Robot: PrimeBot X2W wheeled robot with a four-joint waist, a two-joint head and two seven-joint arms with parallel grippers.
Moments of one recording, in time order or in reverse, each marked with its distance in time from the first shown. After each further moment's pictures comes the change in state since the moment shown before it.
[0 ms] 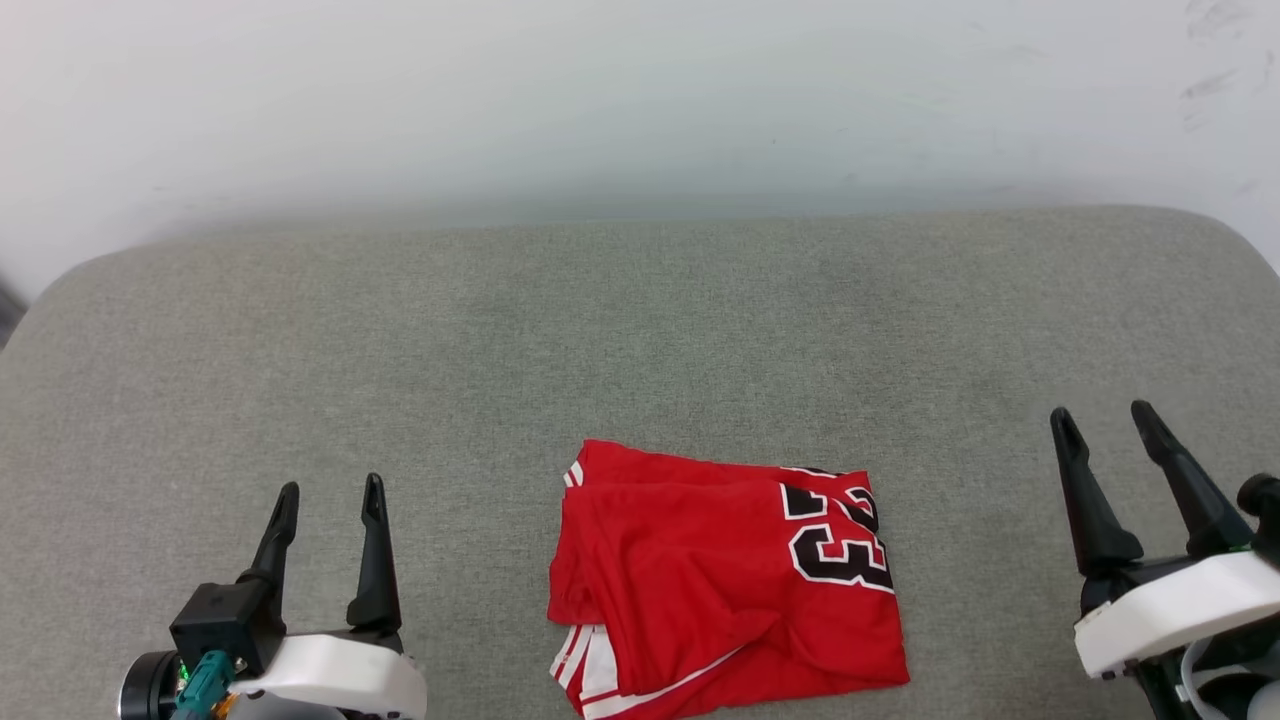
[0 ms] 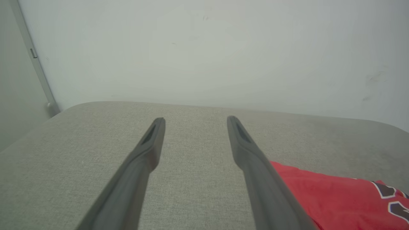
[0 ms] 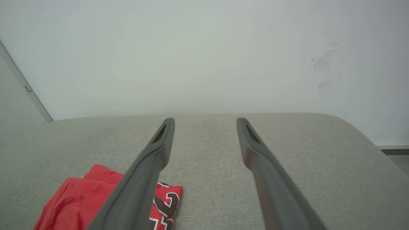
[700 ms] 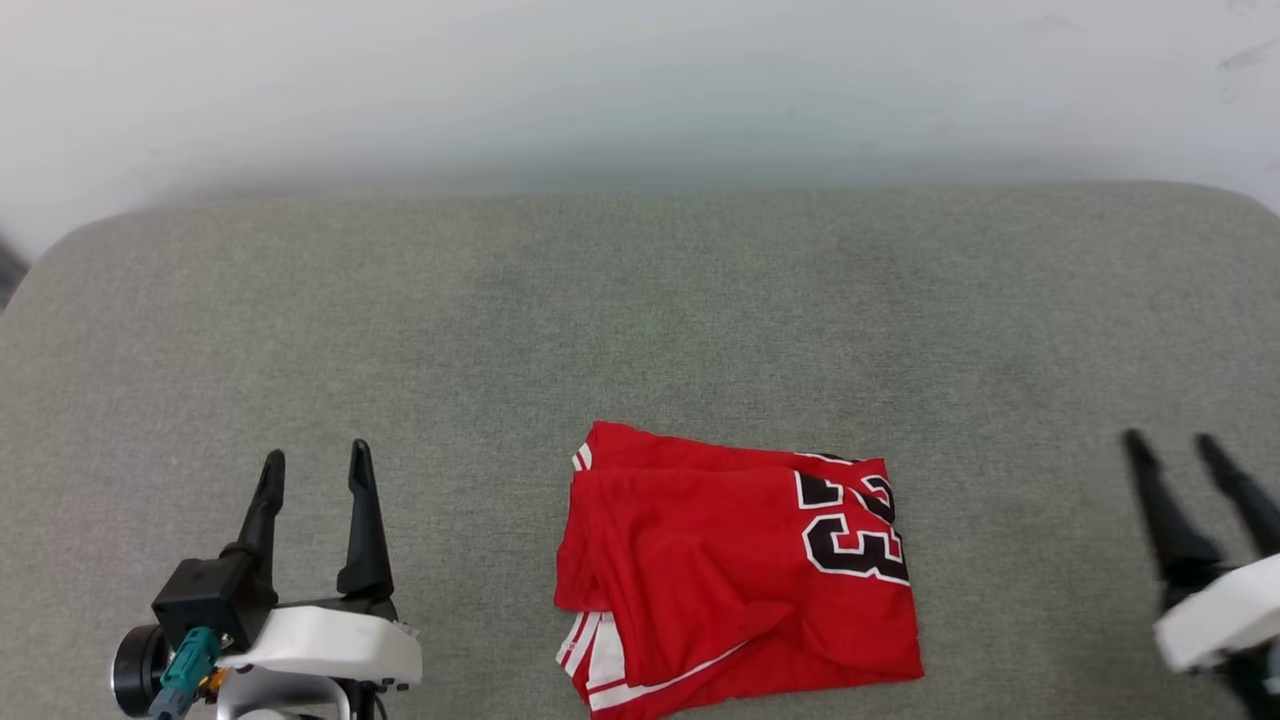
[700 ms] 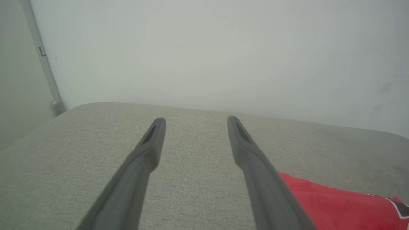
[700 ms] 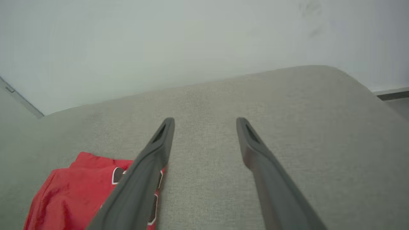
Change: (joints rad) left arm -0.027 -0.043 0.059 0.008 0.027 -0.037 -0.001; right arm 0.019 -0.011 -0.080 0.012 0.116 0.000 0.125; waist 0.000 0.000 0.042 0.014
